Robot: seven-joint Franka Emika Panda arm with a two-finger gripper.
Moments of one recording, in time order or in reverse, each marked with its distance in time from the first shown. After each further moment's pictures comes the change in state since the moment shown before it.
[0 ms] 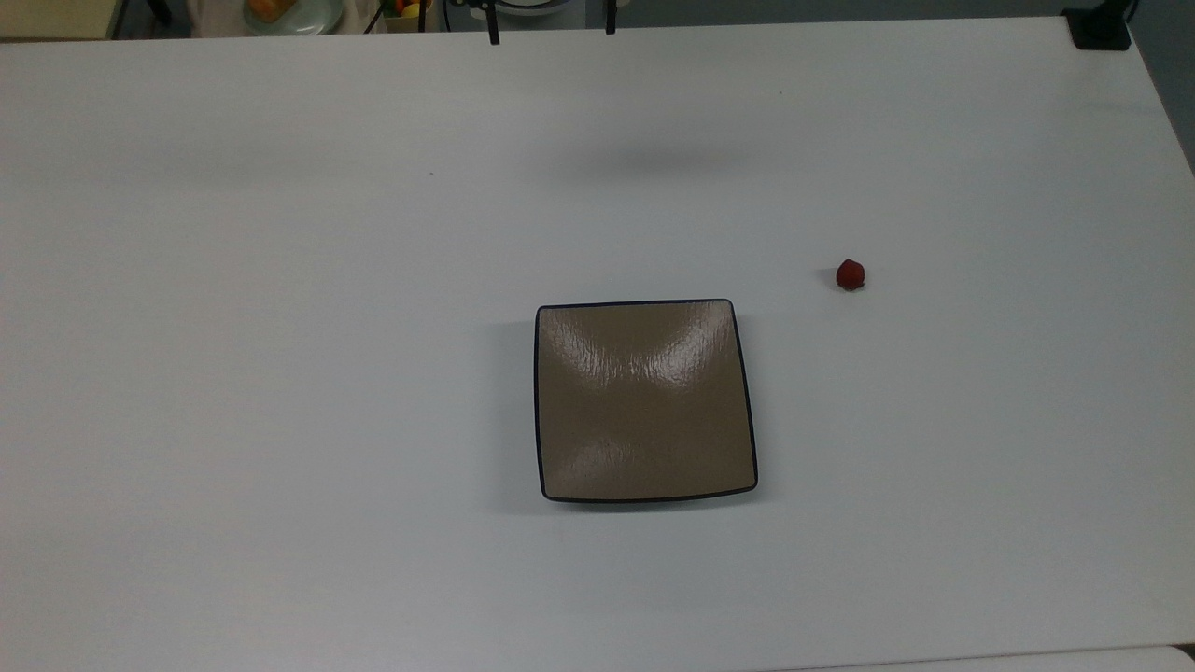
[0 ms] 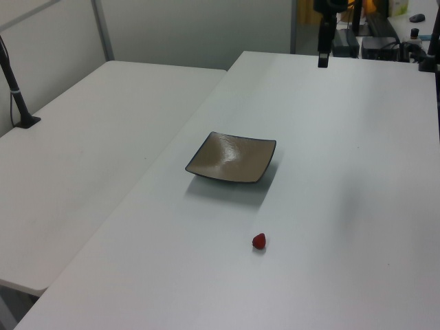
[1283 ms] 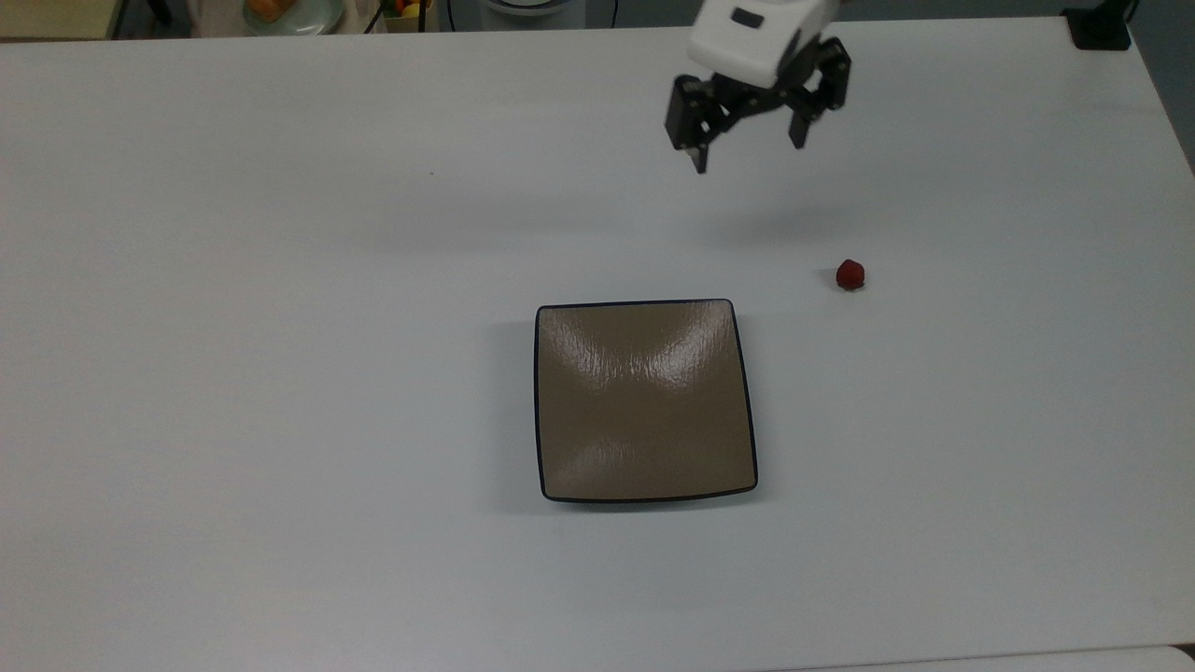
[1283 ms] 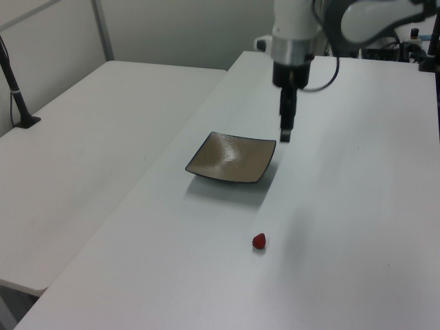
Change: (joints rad) arm 0.264 0.225 0.006 0.002 0.015 0.284 0.130
